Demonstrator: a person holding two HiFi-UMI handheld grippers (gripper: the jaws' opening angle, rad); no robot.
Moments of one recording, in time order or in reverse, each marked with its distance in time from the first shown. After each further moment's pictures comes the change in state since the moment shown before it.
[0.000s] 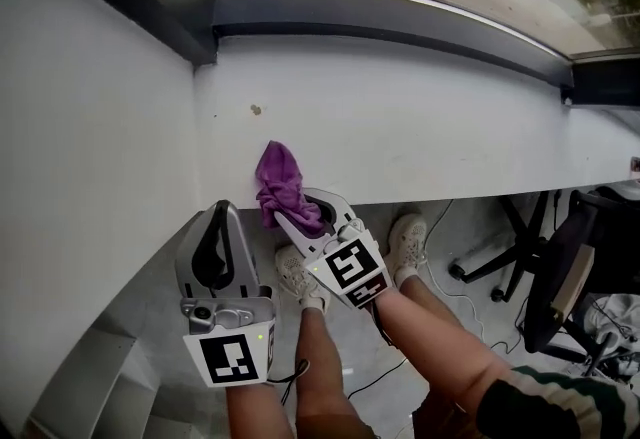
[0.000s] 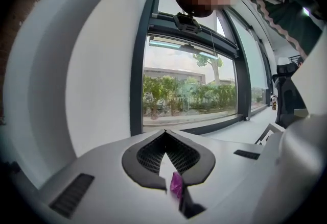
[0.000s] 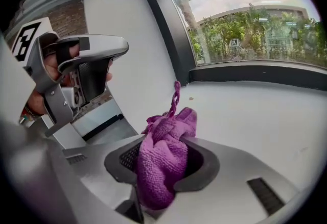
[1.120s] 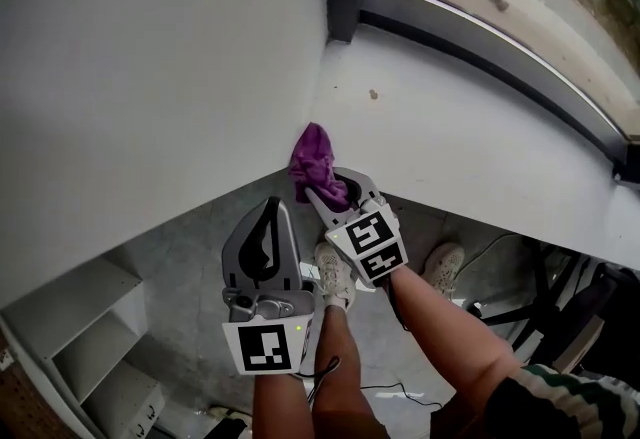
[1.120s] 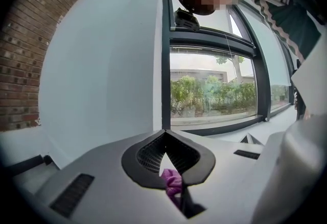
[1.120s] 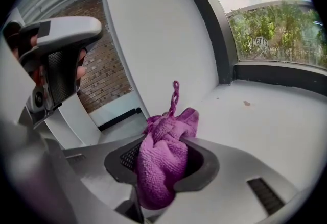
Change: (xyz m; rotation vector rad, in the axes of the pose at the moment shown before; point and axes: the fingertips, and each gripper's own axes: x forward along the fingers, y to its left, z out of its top) left arm -0.088 0.054 -0.001 -0.035 -0.008 0.267; right arm 0.066 0.085 0.011 -0.139 0.056 0.191
